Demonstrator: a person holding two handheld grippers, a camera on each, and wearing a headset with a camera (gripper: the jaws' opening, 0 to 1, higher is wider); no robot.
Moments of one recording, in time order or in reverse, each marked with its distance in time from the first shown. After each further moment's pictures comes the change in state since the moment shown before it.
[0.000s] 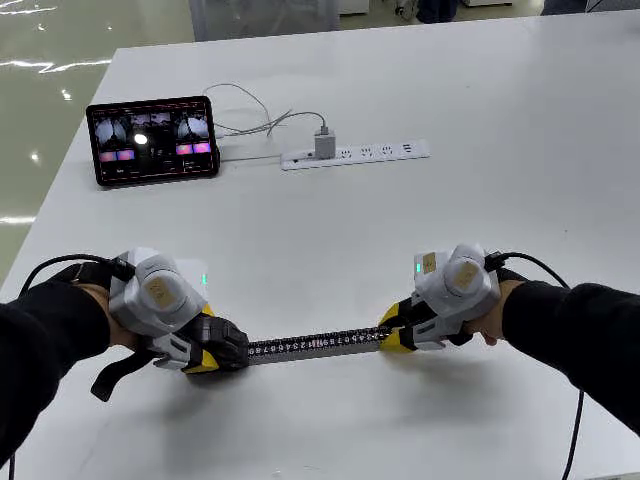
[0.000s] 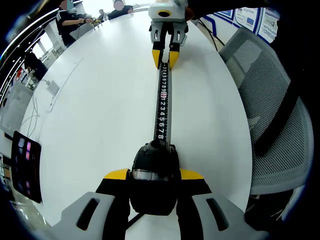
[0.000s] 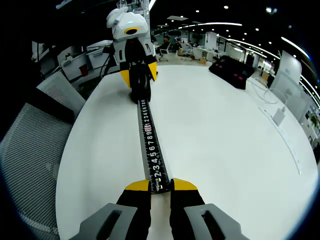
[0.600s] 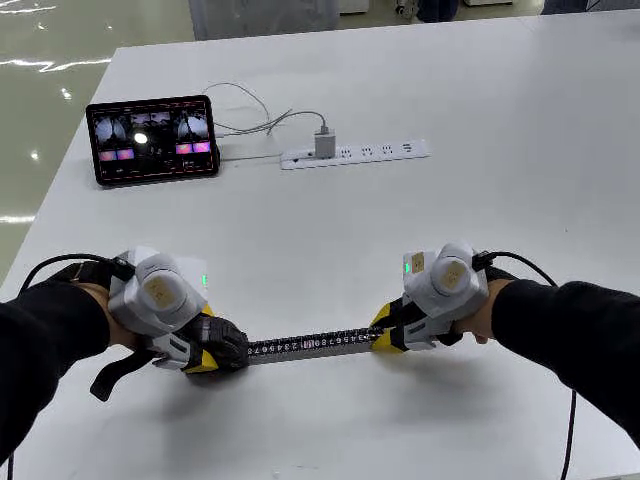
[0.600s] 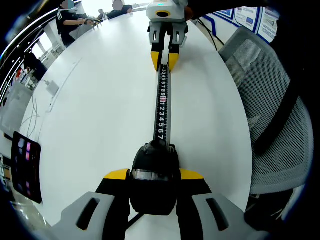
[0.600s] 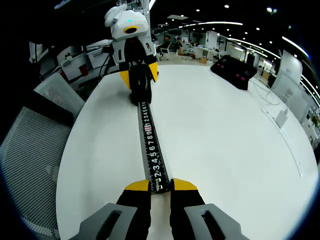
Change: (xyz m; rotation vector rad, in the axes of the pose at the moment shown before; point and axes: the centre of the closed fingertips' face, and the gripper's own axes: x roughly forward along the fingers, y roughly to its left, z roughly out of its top) left arm 0.000 -0.001 0.000 0.004 0.003 -0.002; right arm 0.007 0.001 0.009 0.001 0.007 0.005
